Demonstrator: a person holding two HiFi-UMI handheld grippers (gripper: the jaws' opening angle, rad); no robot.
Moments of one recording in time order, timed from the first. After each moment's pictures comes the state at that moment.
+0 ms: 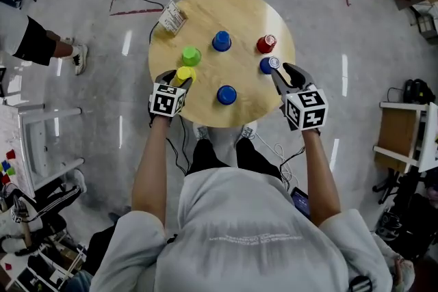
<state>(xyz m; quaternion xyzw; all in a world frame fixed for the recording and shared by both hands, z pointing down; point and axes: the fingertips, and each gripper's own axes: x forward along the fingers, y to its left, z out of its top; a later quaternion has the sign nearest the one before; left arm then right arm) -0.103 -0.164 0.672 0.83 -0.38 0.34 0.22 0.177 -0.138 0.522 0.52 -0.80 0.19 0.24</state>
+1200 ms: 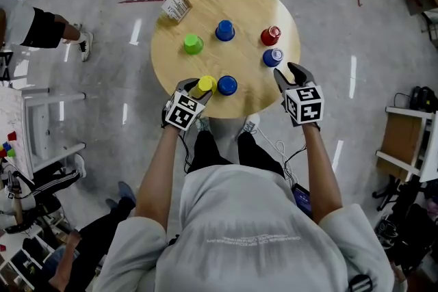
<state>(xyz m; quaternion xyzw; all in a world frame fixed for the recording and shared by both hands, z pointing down) -0.027 -0.068 0.686 0.87 -0.29 0.36 0.18 0.206 -0.118 0.579 0.50 -0.79 0.20 0.29</state>
